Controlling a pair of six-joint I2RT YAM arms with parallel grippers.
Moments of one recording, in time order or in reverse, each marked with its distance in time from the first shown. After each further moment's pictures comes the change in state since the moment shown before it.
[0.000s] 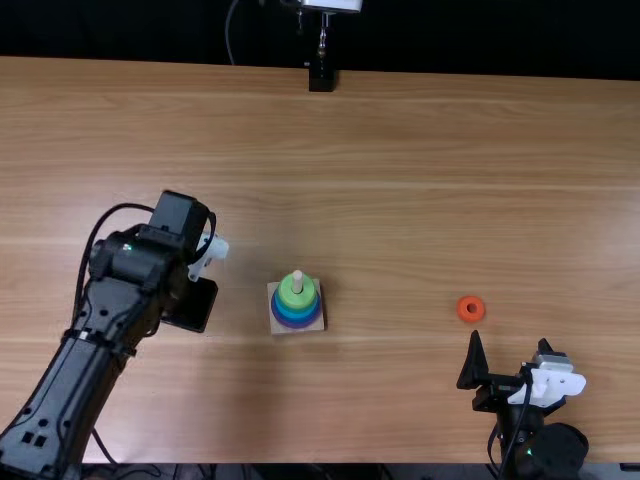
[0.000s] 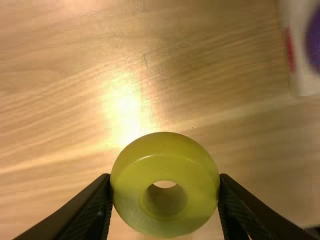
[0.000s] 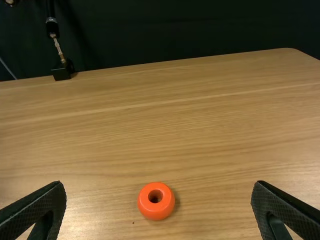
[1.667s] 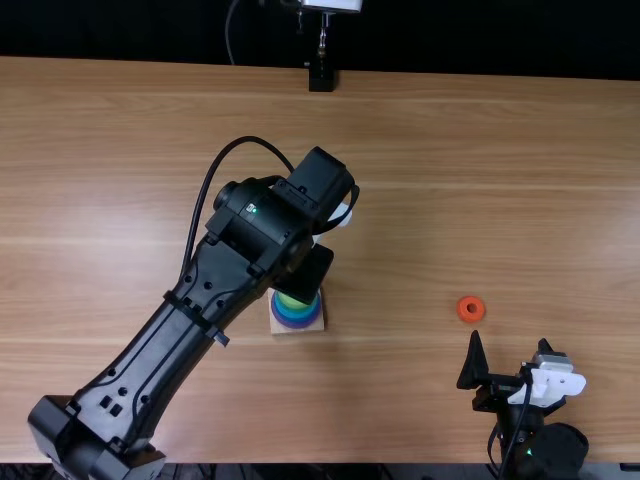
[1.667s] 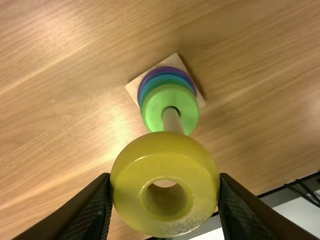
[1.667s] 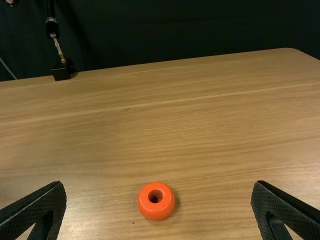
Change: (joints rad) left arm -0.360 0.320 0.698 -0.297 0.007 -0.188; right arm 0.000 0.000 0.000 0.000 0.000 0.000
